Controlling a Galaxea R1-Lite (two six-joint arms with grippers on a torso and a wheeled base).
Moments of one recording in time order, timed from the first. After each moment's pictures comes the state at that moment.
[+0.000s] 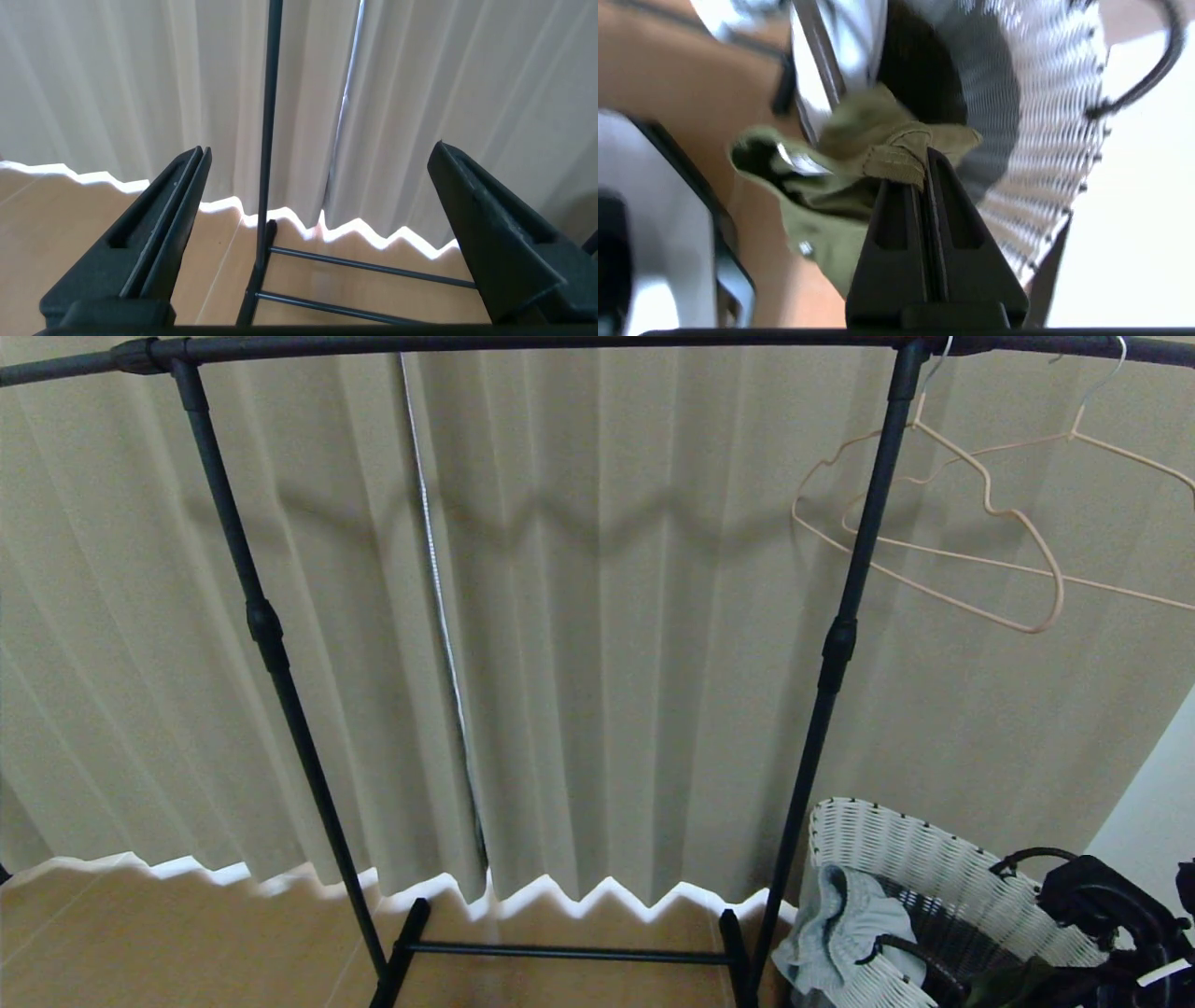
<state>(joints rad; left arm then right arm) 0.01 0.00 0.00 -0.01 0.13 -0.06 -0.02 1.38 -0.17 -0.31 -0.09 -0.30</state>
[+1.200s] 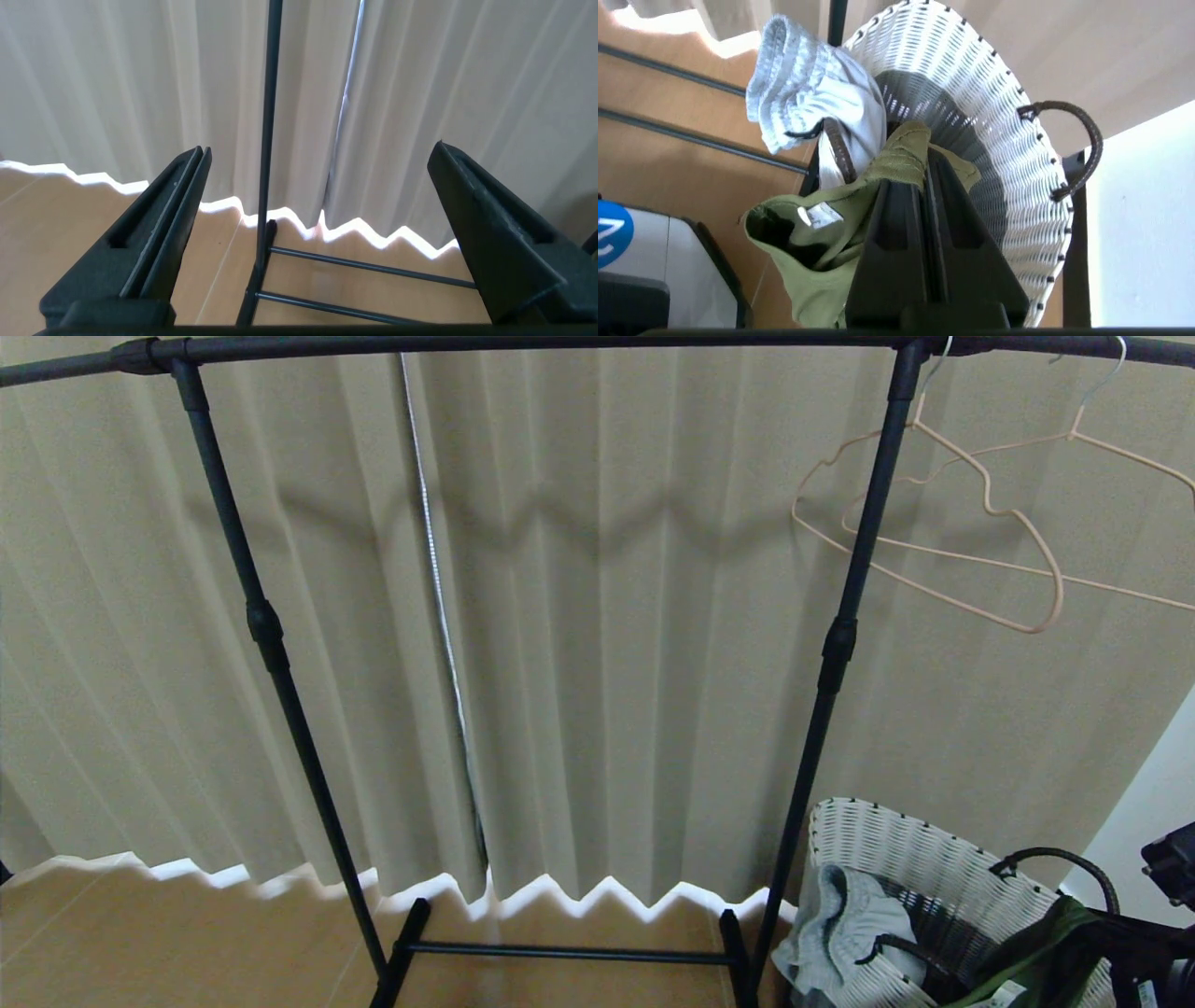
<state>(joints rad) 0.01 0.00 0.00 -0.01 0.13 -0.06 -0.02 1.09 -0.19 -0.32 0.01 -0.25</state>
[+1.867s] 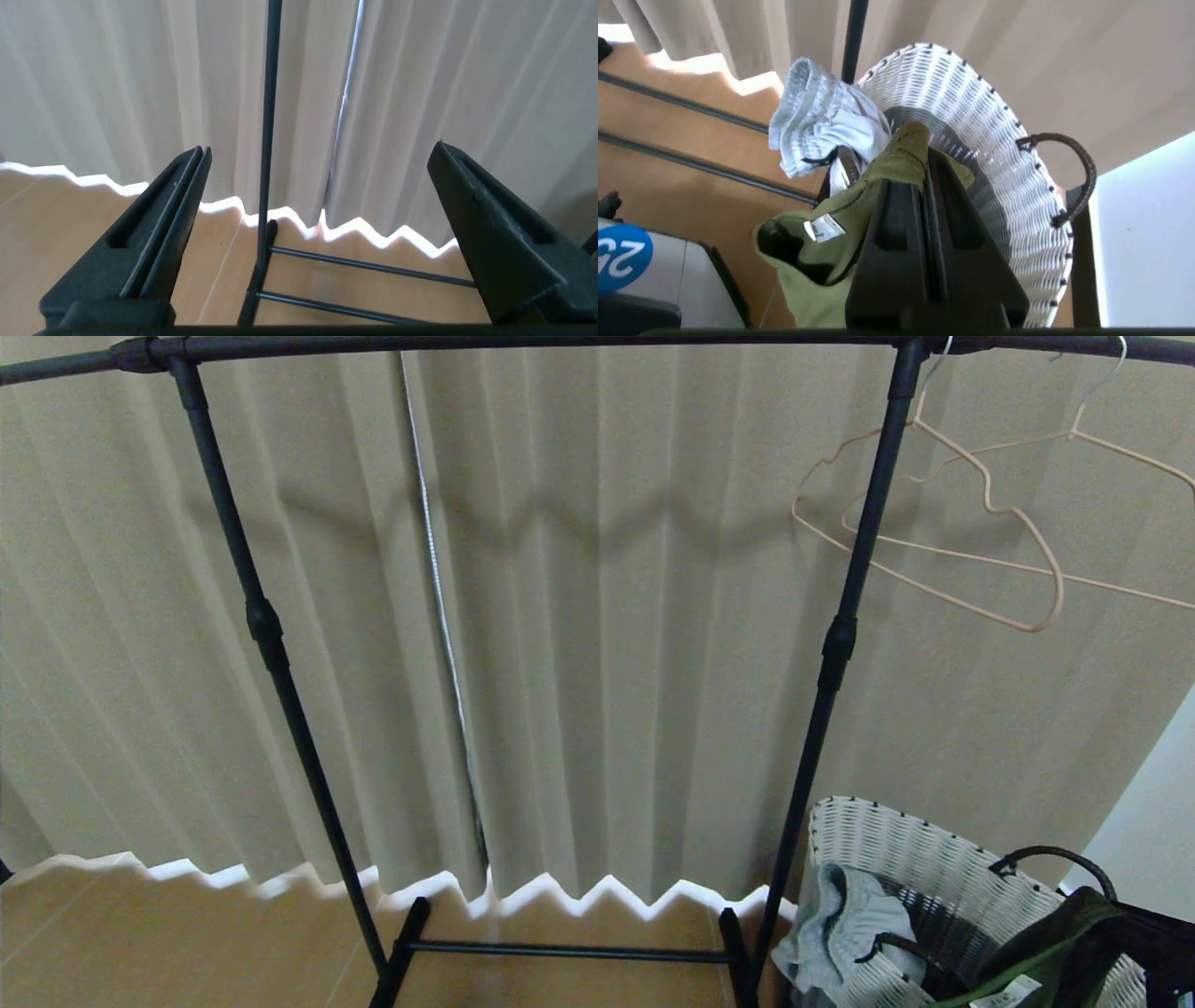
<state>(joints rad) 0.01 0.00 0.00 -0.01 0.12 -0.05 -0.02 0.97 -0.19 -0.31 0.06 -0.24</state>
